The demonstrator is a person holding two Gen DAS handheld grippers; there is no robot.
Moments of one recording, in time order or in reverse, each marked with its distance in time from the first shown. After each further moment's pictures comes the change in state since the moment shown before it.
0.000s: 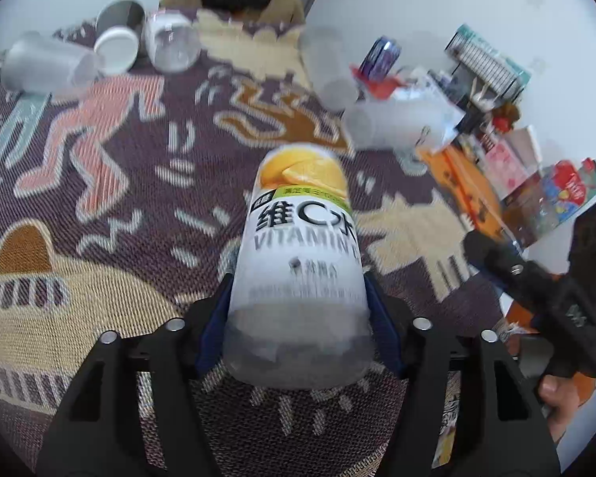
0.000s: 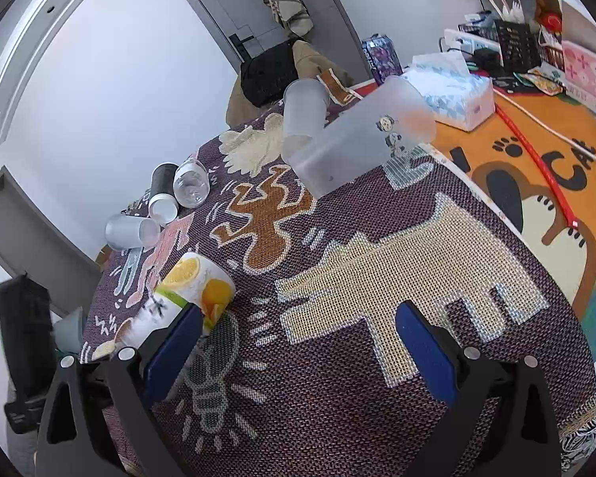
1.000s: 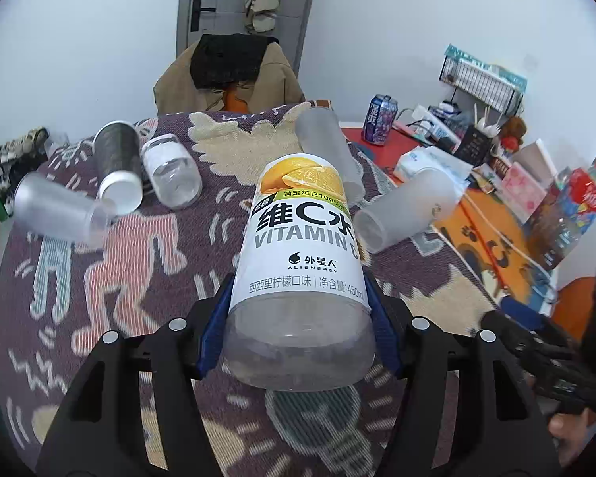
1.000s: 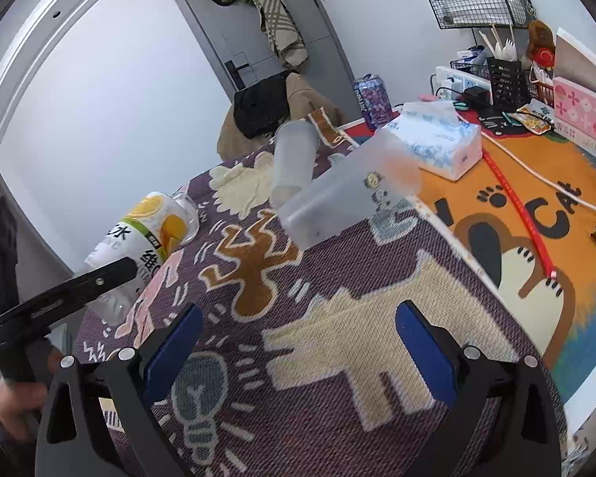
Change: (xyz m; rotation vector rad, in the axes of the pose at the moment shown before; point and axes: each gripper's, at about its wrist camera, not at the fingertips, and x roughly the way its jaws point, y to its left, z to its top) left arm -0.045 -0.024 0.081 0.181 -0.209 0.109; right arm -0.013 0.003 0.021 -0.037 -0.114 -0.058
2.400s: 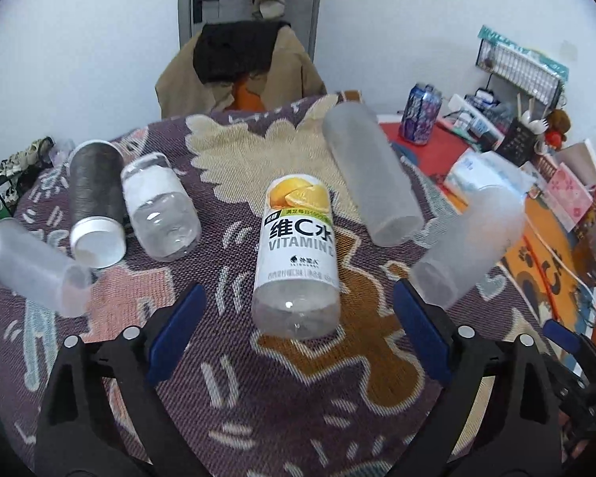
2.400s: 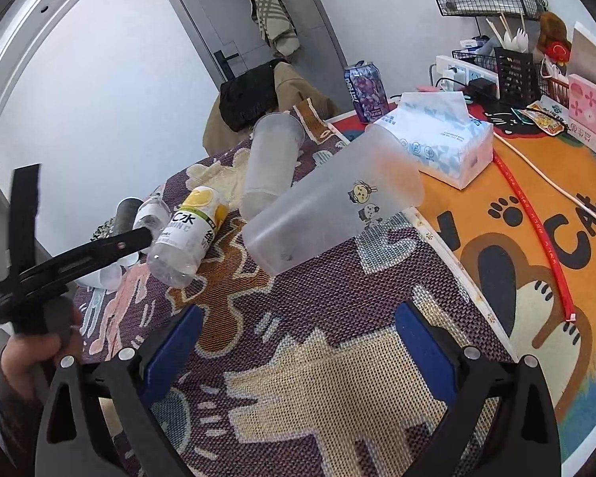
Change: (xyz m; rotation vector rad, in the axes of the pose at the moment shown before) left arm 0.109 0.016 0.060 0.041 0.077 0.090; right arm 0.055 -0.022 0.033 -0.005 0.034 -0.034
